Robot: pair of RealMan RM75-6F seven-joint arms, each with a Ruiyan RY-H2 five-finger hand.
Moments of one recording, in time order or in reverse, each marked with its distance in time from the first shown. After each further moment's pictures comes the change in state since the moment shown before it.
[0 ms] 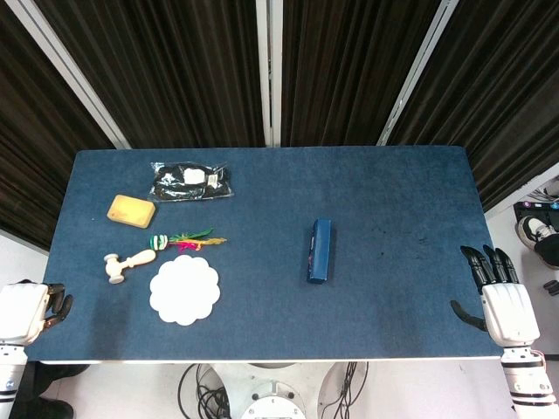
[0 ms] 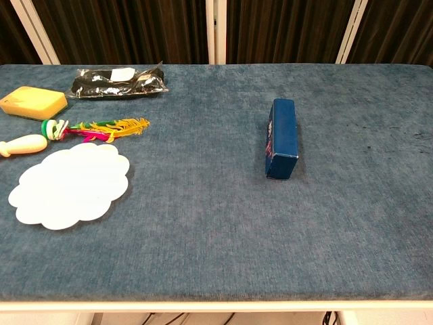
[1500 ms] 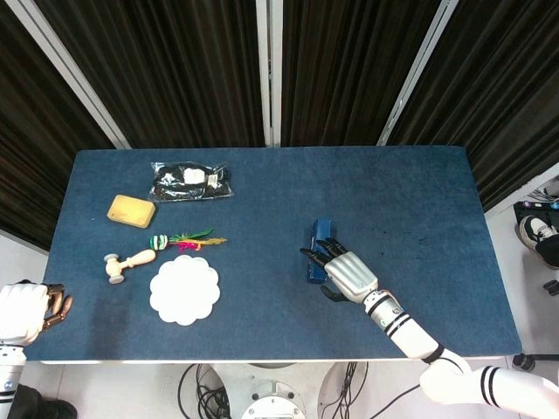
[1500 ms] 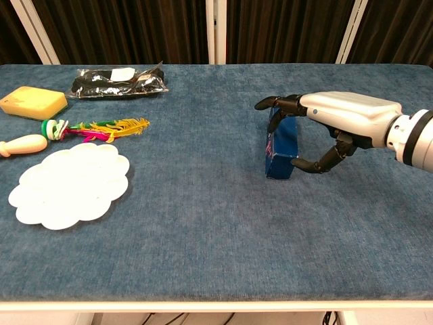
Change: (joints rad) left arm -0.001 0.003 0.003 0.007 0.006 -0.001 -0.014; right arm 0.529 -0.352 0.090 0.126 0.154 -0.636 -0.077
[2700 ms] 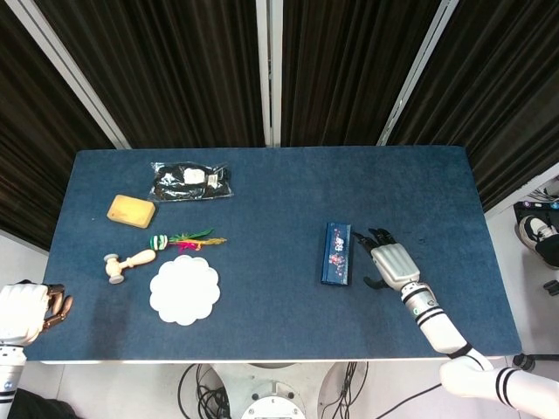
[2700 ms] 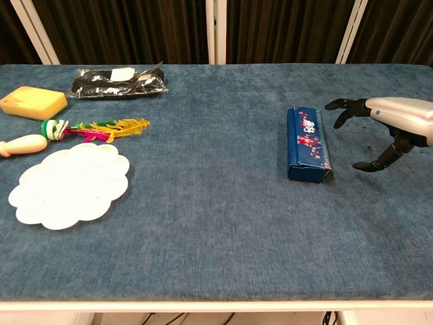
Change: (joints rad) left arm 0.000 0.002 0.002 -0.002 0.003 0.001 -0.001; right arm -0.046 0.024 -0.030 0.174 0.140 0.028 0.061
